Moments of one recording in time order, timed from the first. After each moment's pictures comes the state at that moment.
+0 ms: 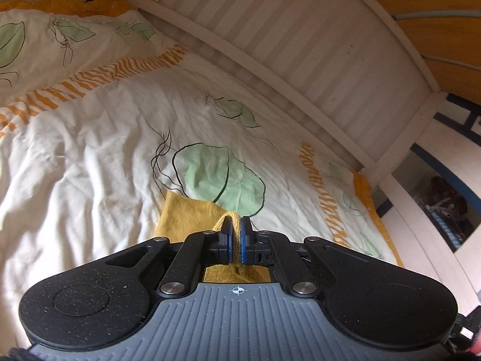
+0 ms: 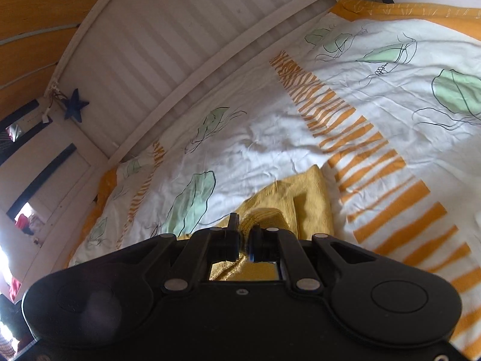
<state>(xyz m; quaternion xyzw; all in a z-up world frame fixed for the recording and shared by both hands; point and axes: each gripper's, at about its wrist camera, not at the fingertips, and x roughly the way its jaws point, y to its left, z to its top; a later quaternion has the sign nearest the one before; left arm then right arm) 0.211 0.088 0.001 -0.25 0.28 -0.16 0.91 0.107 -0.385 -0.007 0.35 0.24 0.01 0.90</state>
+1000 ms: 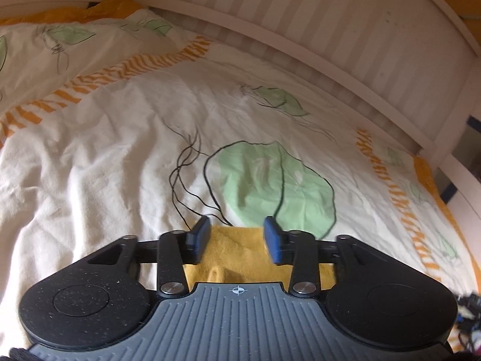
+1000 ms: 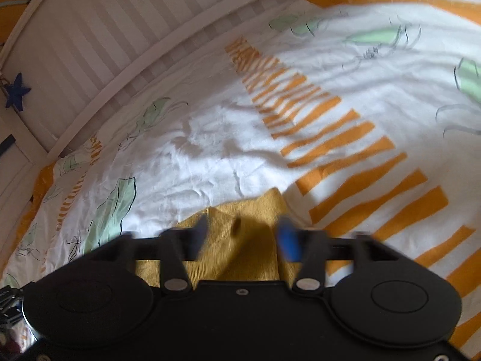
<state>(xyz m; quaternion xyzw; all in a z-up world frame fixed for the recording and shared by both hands) 0.313 0.050 -0.051 -0.16 0.31 -0.09 0.93 0.223 -0.399 -0.074 0.30 0.28 -0.08 0.91</state>
